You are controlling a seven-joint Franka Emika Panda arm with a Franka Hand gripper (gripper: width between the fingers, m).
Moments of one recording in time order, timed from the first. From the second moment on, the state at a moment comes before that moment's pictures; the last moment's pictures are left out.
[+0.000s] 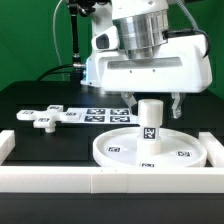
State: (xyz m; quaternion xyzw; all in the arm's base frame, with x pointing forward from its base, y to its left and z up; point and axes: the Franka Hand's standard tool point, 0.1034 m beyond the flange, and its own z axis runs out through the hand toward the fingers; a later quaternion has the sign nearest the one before) arm 0.555 0.044 0.072 -0.94 0.32 0.02 0.09
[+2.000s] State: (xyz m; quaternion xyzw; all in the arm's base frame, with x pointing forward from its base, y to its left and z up) arm 0.553 0.050 0.069 -0.85 -0.52 -0.02 0.01
